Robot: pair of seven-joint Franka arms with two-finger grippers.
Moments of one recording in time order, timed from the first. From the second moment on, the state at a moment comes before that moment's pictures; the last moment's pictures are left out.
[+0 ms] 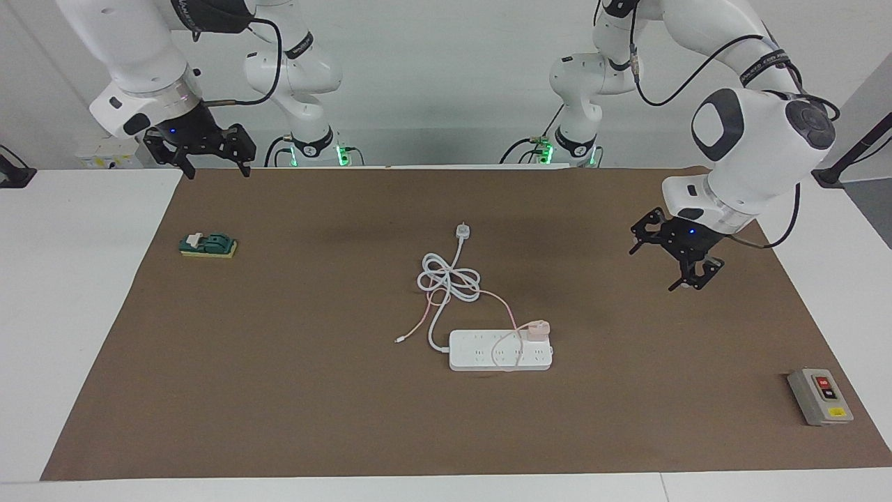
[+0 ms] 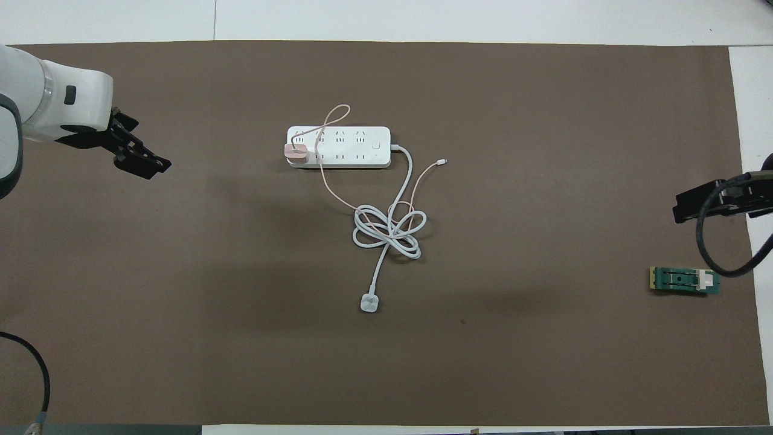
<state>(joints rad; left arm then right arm) -0.01 0.22 -0.11 -1.57 -0.09 1.82 0.73 -0.02 -0.03 0.01 -1.58 -0.02 1.43 -0.05</state>
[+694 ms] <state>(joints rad) -0.01 0.19 -0.11 -1.58 -0.01 1.81 0.26 -0.02 -0.03 0.01 -1.58 -0.02 1.43 -0.05</state>
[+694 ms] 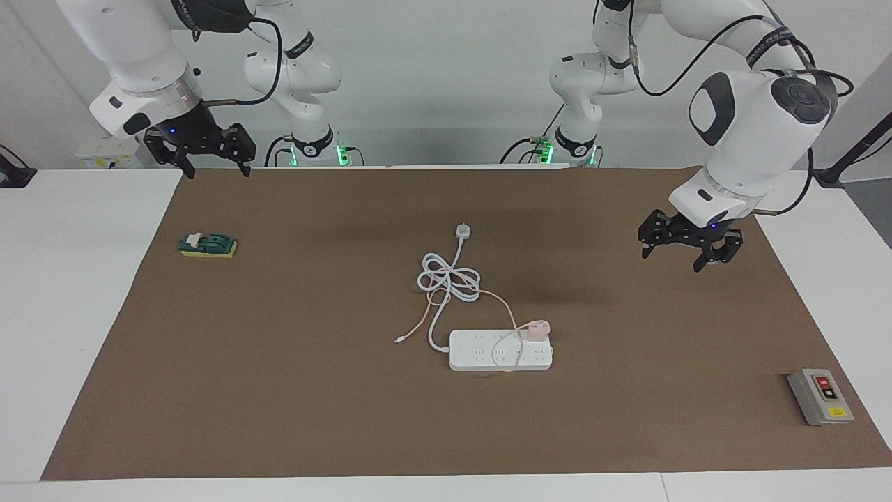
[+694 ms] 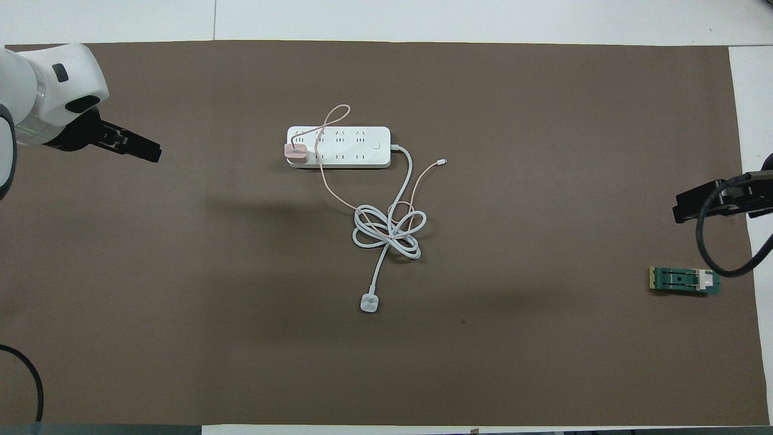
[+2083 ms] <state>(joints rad) 0.02 0.16 -0.11 -1.62 -0.01 1.73 0.08 -0.02 -0.03 0.01 -1.58 -0.02 1.43 -0.05</state>
